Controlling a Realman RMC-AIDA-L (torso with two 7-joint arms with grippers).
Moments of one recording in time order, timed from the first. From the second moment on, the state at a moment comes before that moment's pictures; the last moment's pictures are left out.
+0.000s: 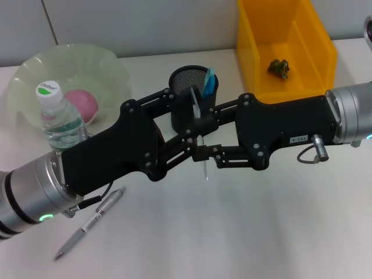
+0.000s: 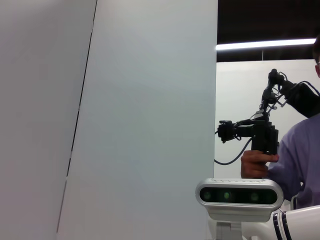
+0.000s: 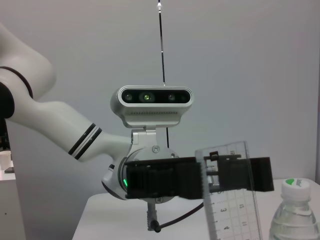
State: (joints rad) left arm -0.45 -2.06 1.72 0.46 0.67 1.62 -0.87; right arm 0.63 2.08 -0.82 -0.76 -1.87 -1.80 1.29
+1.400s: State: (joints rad) left arm -0.25 -2.02 1.59 0.45 0.67 1.64 -0.81; right arm 0.60 2.08 -0.81 -0.55 -1.40 -1.50 0.99
